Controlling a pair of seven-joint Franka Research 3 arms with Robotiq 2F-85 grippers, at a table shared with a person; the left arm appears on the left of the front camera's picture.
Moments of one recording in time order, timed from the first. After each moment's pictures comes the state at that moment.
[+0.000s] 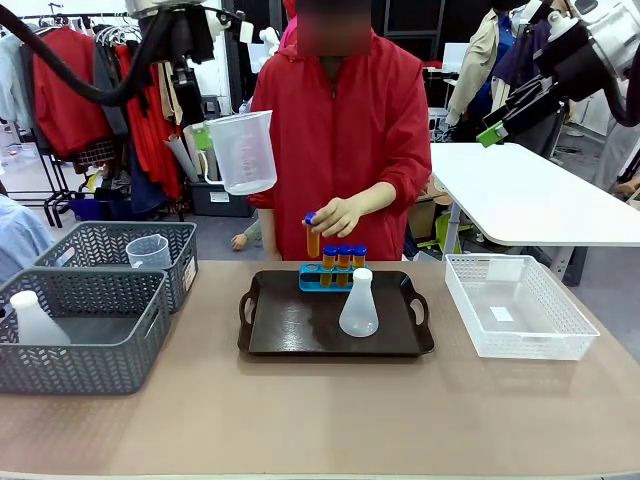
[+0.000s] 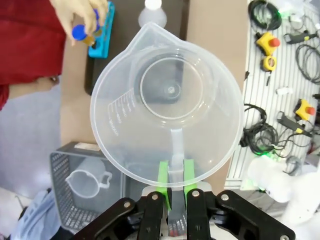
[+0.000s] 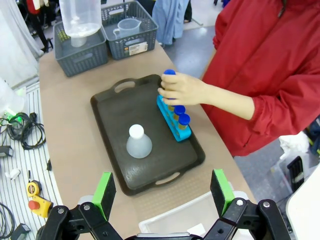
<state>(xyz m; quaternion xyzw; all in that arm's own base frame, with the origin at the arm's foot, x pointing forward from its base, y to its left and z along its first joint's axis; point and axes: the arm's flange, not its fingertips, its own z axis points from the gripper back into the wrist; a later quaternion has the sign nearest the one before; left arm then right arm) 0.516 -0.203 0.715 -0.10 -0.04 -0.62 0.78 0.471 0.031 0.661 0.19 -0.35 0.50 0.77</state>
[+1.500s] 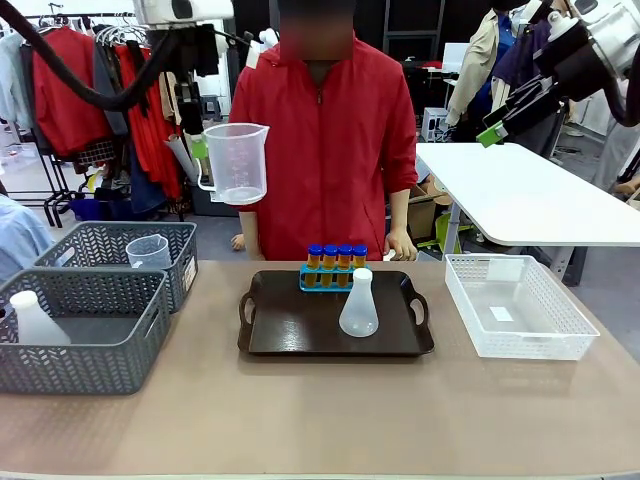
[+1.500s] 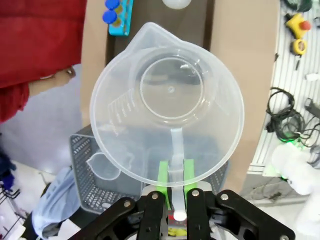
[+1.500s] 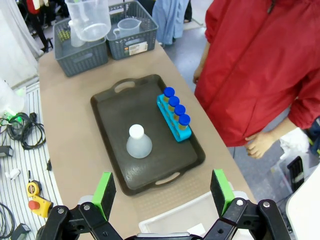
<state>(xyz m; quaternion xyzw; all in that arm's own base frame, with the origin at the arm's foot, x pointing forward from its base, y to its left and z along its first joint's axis) 0.511 -0.228 0.697 0.00 -0.04 -0.64 0.77 0.471 0.031 0.661 0.19 -0.35 0.50 0.77</state>
